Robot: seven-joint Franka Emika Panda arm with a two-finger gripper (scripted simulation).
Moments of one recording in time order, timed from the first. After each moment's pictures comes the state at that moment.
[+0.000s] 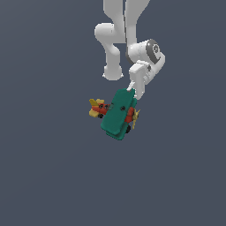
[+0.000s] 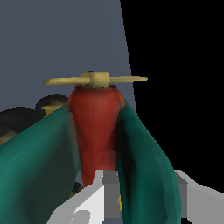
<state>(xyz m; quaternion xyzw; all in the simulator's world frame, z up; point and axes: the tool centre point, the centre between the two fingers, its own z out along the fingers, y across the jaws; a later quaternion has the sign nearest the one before) -0.134 0.082 0.223 0.74 0.27 0.29 0.54</state>
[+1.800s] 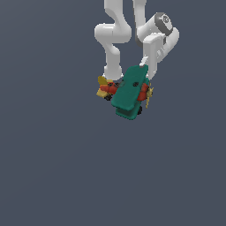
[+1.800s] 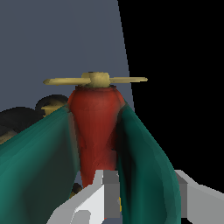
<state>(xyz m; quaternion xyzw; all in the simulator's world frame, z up) -0.180 0.132 0.323 0.73 0.27 0.30 0.55</state>
